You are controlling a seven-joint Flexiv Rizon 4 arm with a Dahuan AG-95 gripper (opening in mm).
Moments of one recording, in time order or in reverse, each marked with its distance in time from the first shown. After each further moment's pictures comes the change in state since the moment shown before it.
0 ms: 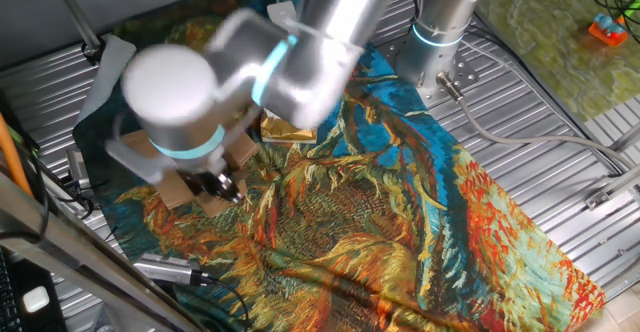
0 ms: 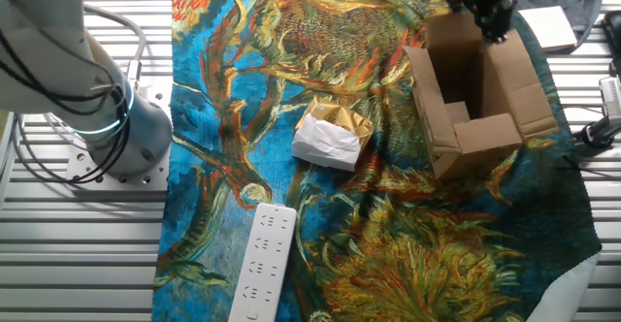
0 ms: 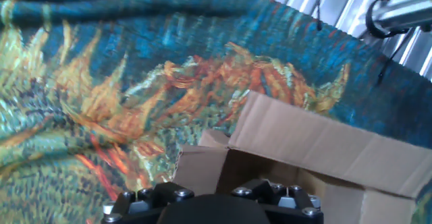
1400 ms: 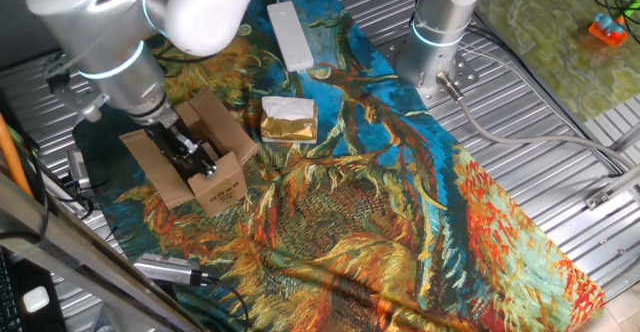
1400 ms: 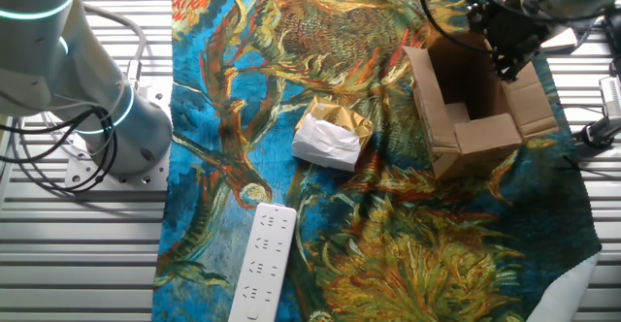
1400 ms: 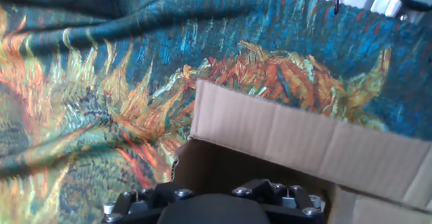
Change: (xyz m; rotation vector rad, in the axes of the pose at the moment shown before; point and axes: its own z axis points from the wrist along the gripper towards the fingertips) arm 0.009 -0.040 0.000 -0.320 -0.039 -0.010
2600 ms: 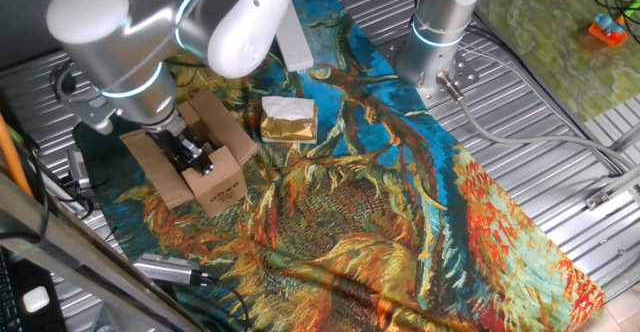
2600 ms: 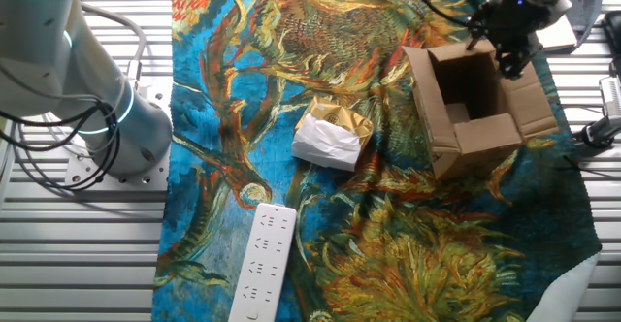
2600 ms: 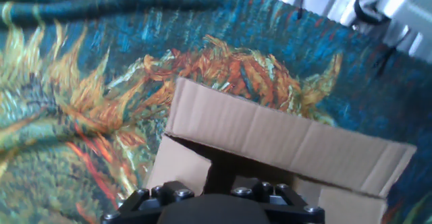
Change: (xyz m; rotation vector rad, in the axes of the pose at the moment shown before) arm 0.006 -0.013 0.003 0.131 0.013 0.086
